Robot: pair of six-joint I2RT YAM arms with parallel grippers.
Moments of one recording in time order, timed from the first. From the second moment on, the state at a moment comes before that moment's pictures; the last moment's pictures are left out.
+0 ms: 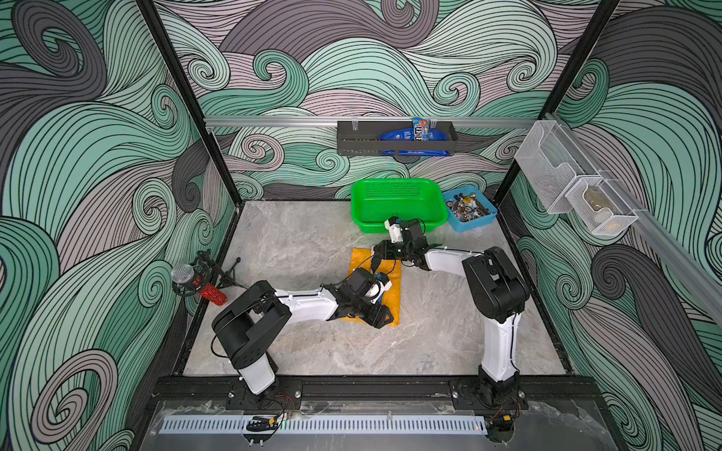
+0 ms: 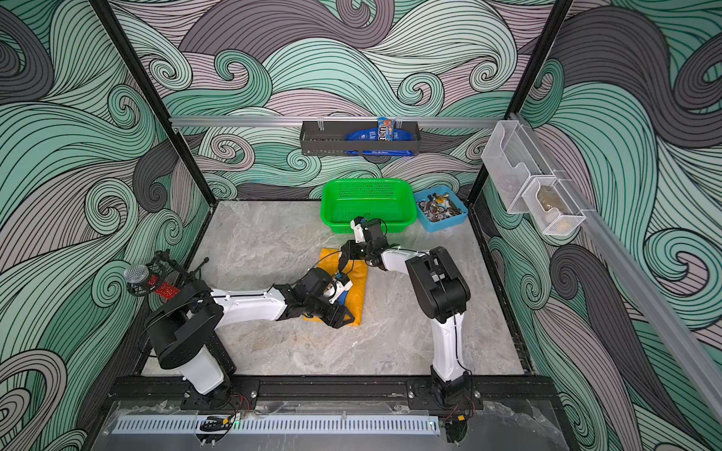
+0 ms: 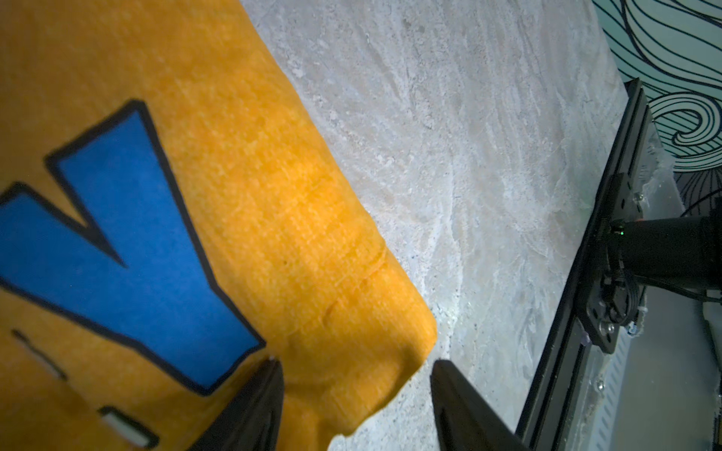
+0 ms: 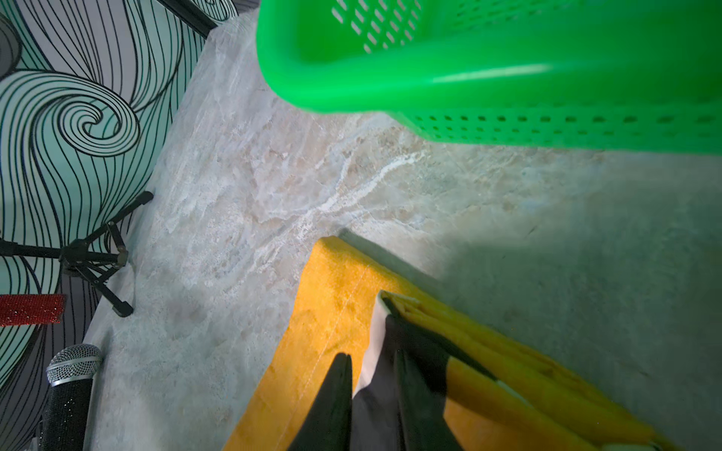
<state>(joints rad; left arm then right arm) -0.84 1.68 0.82 -0.05 0.39 -0.30 0.42 2.04 1.22 0.12 -0.36 0.43</state>
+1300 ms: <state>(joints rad) -0.62 1.75 1.14 -0.20 0.30 -0.28 0.34 1.53 0.71 0.03 -0.49 0.54</state>
